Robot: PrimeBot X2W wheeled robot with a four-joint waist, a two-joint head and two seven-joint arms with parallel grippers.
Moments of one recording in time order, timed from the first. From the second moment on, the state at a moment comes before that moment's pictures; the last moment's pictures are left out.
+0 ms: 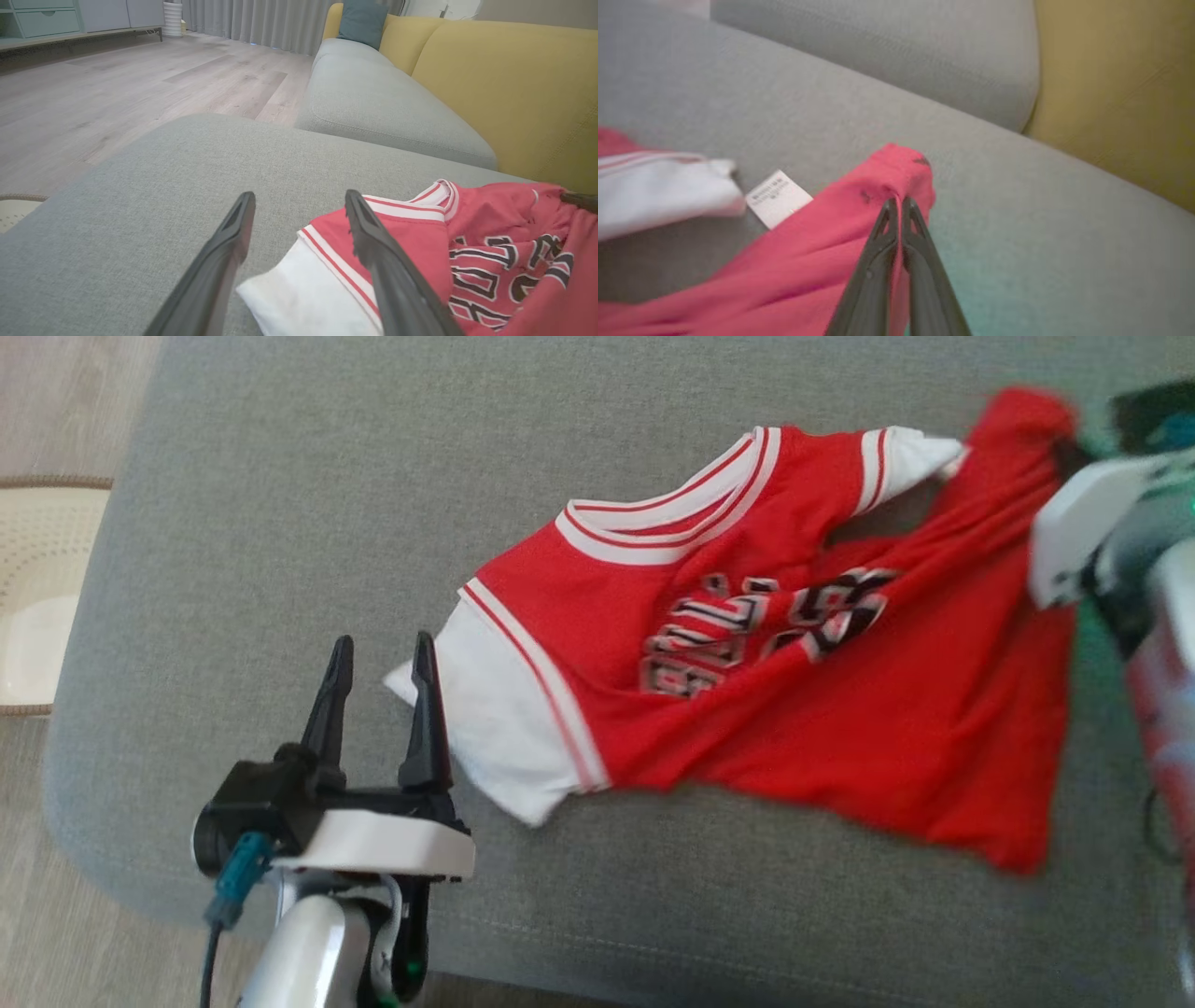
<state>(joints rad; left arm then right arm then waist) -0.09 0.05 -0.31 0.01 -0.28 0.18 -0.25 -0.88 -0.30 0.13 0.96 -0.02 0.13 0.17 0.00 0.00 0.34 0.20</state>
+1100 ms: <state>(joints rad) -0.14 0.05 -0.24 0.01 -0.25 0.16 -0.25 -1.04 -0.15 -0.04 1.00 -0.21 0.13 -0.17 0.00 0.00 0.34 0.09</state>
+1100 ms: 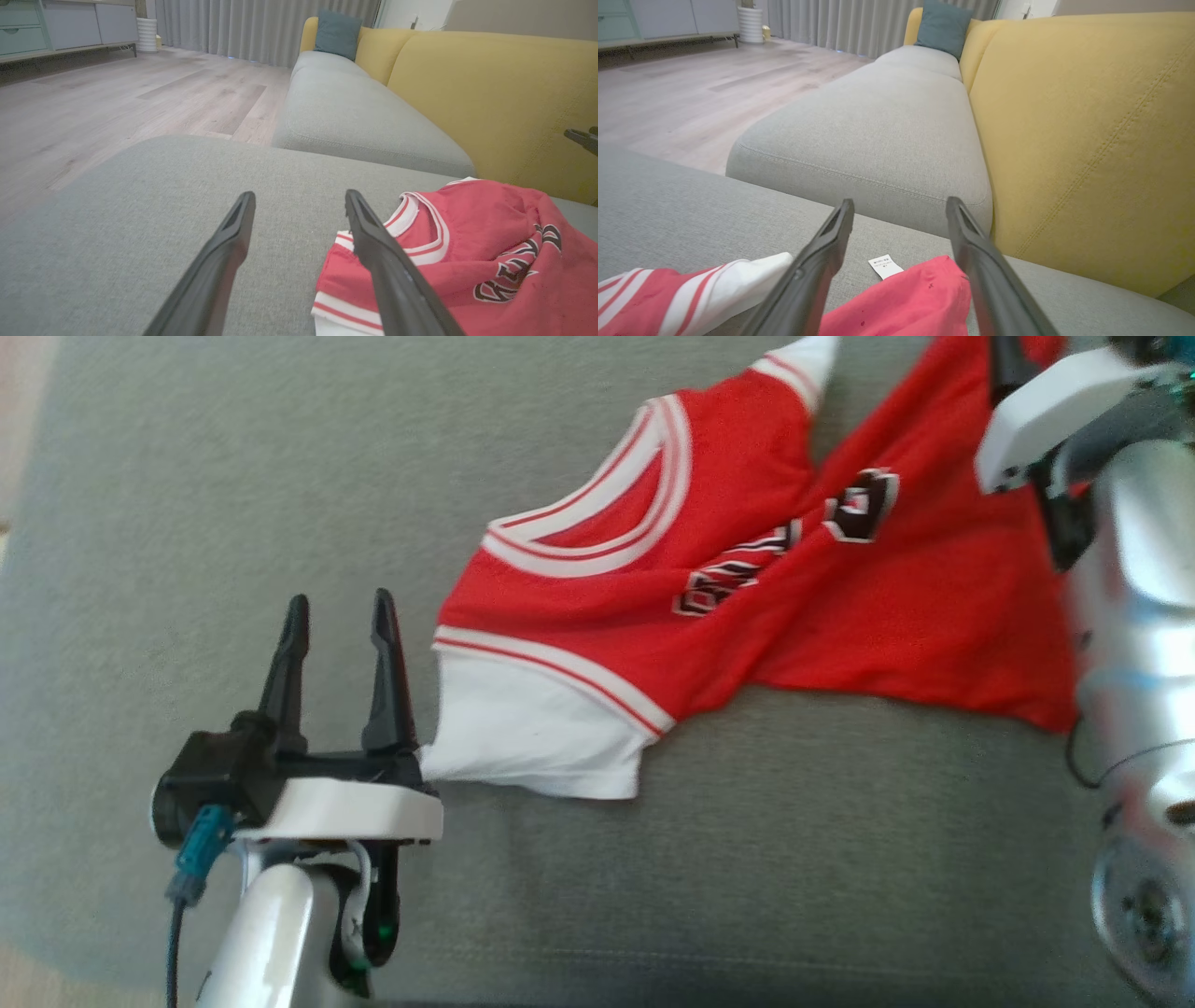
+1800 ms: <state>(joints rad) -0.03 0.05 -0.18 0.09 -0.25 0.11 -0.25 -0.30 -0.07 0.01 0.34 0.02 0.13 -0.25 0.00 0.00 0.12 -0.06</state>
